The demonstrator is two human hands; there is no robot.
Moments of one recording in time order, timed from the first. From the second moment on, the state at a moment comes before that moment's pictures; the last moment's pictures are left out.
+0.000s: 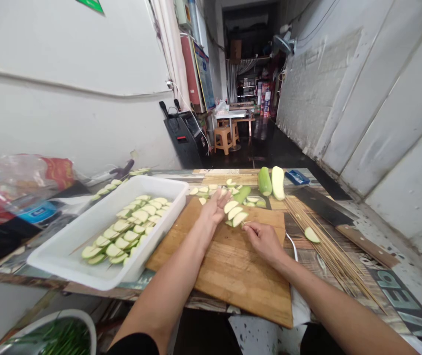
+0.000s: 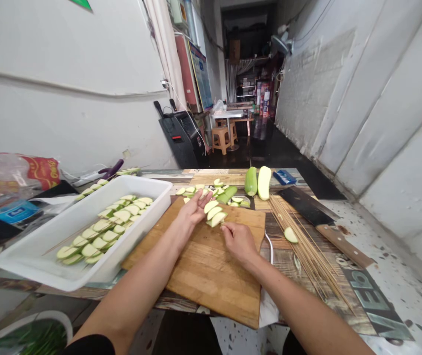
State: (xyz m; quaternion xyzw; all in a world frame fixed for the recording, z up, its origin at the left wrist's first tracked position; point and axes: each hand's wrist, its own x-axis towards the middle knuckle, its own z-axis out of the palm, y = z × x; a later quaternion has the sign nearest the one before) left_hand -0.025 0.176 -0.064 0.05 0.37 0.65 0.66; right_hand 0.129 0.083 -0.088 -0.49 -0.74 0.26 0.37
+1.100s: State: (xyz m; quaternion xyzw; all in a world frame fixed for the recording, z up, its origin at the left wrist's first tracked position) left_hand -0.010 0.171 -0.066 0.09 0.40 0.62 0.67; right_hand 0.125 0.085 -0.084 -0.51 -0.73 0.25 0.38
